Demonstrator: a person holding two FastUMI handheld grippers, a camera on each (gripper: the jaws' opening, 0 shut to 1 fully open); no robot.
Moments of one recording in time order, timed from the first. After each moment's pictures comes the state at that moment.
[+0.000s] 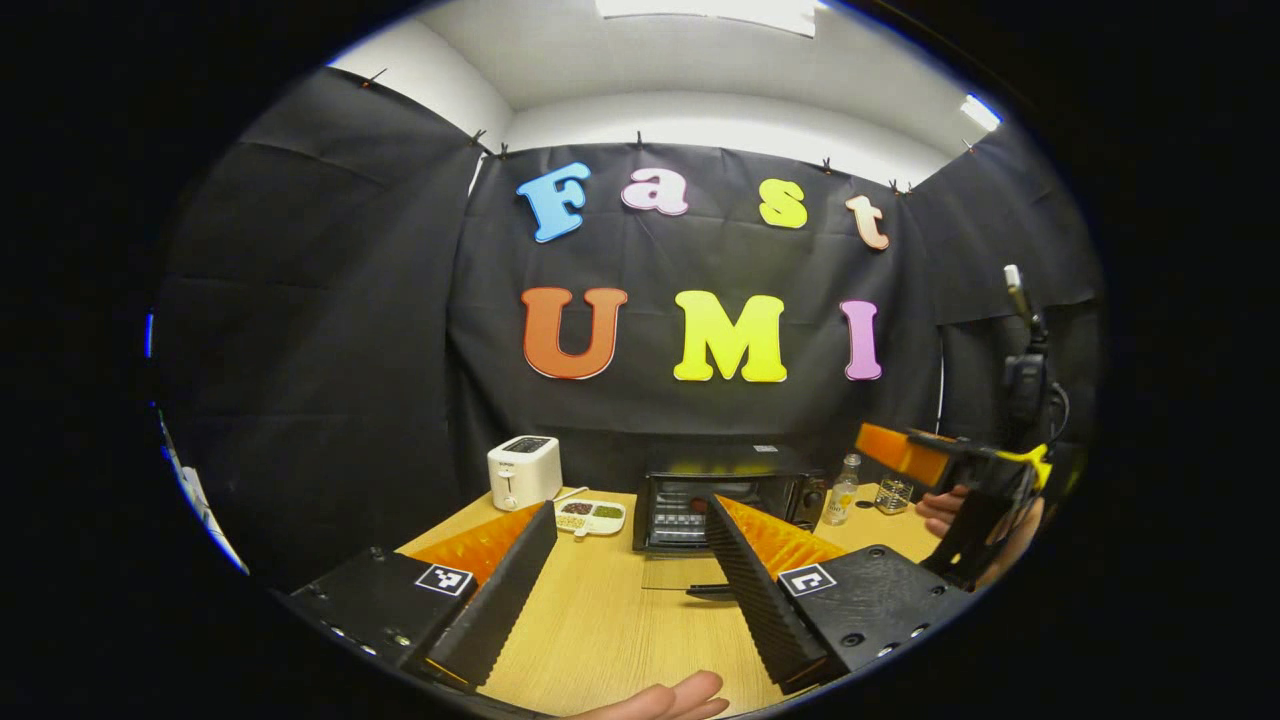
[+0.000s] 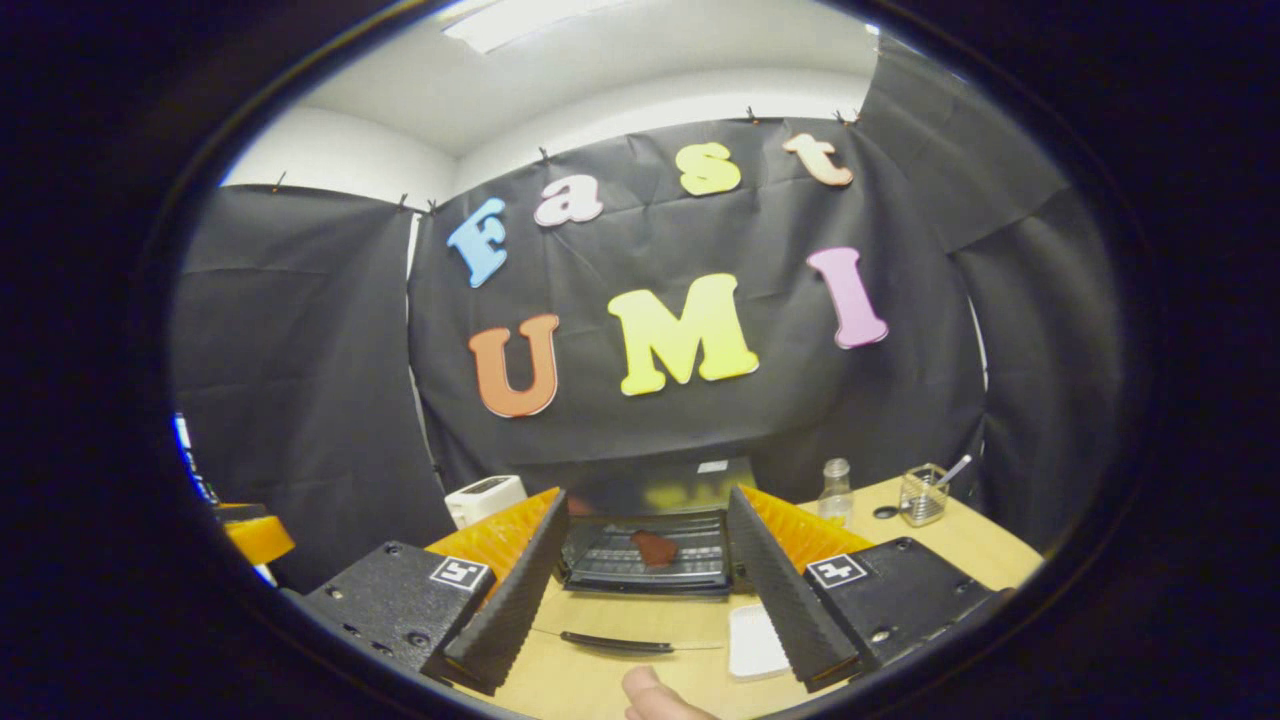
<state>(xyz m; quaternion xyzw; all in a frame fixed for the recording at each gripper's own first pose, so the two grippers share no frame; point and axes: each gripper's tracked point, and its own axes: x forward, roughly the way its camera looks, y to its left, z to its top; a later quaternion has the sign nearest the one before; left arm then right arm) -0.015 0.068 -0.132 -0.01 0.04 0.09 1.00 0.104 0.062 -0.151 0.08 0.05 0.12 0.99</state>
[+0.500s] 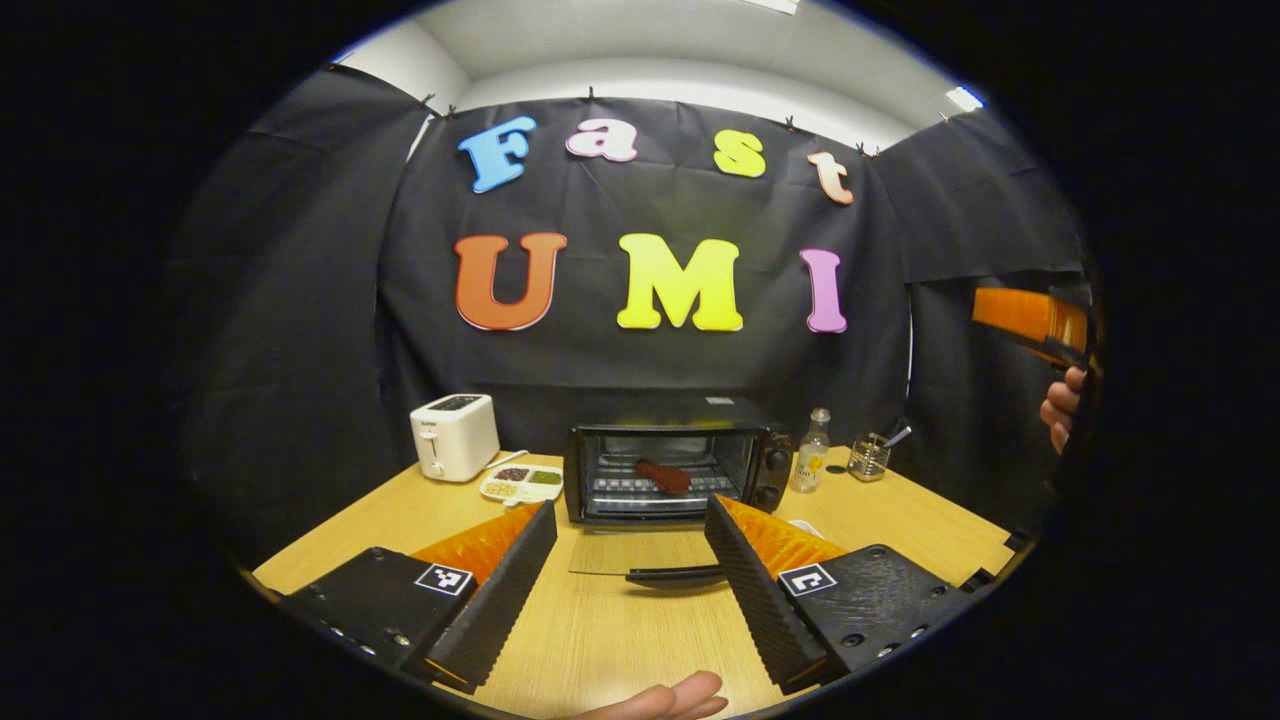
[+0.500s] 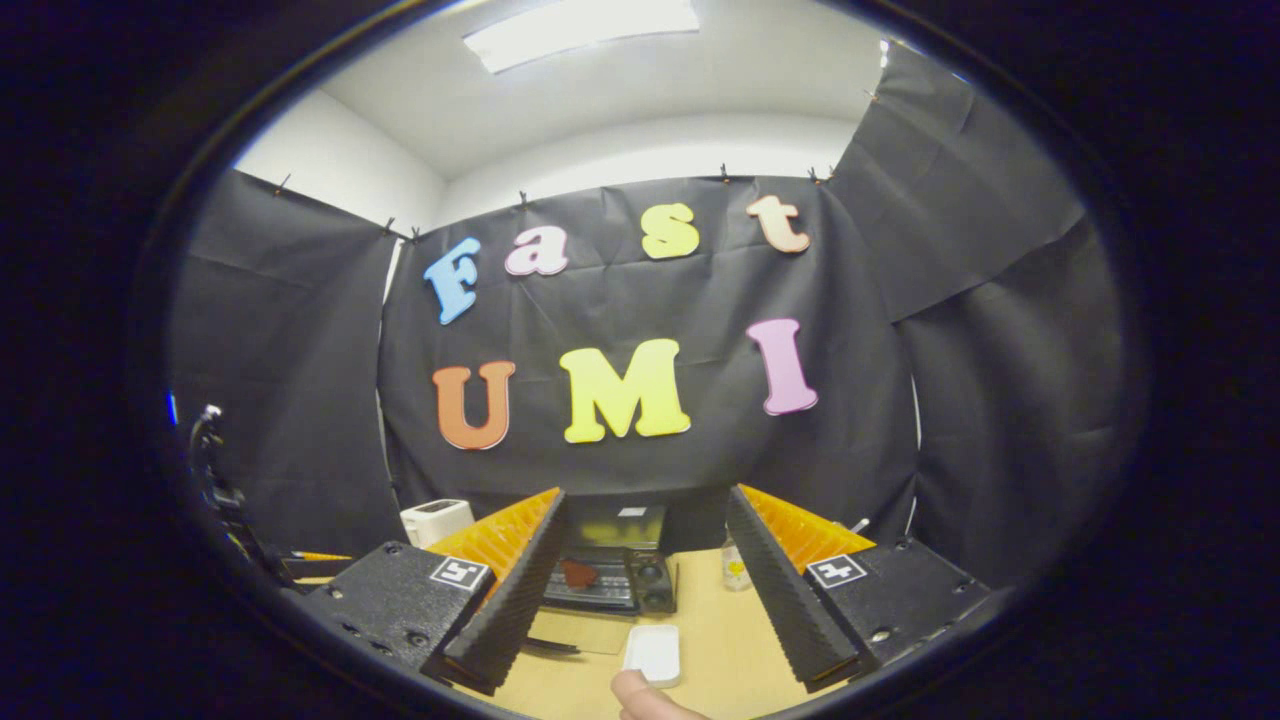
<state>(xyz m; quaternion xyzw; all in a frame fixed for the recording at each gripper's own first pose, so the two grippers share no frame) 0.062 0.000 -0.224 0.00 0.11 0.02 0.99 0.057 -0.044 -0.094 0.05 -0.02 0.06 1.00</state>
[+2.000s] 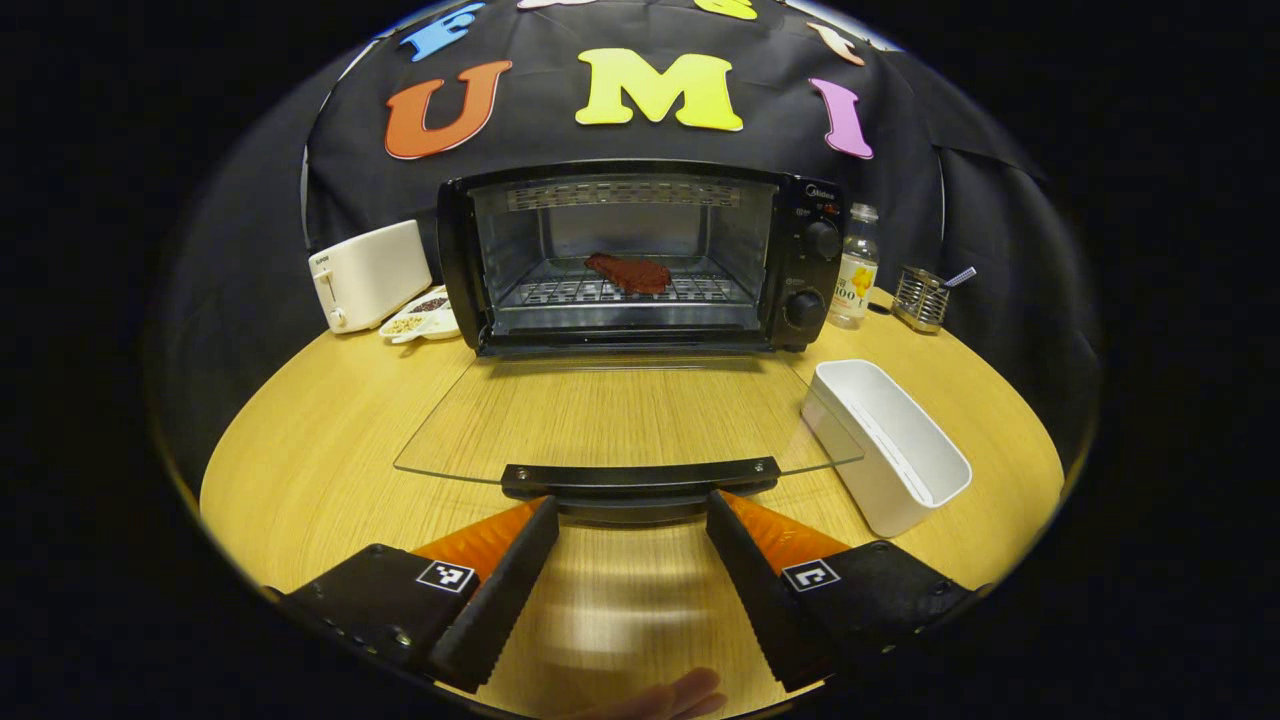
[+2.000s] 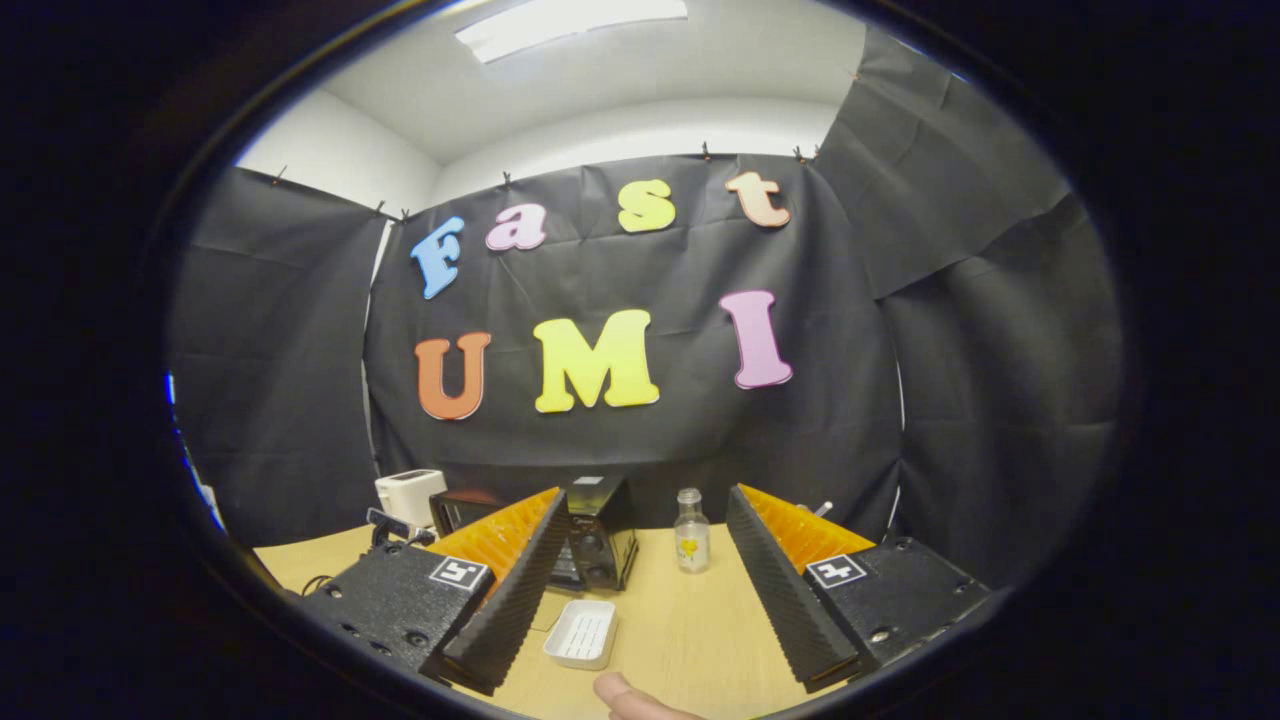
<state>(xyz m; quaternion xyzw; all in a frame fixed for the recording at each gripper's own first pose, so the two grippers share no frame) 0.131 -0.033 -0.416 0.00 0.32 0.02 0.95 0.068 -0.109 -0.149 0.04 0.02 0.07 1.00</state>
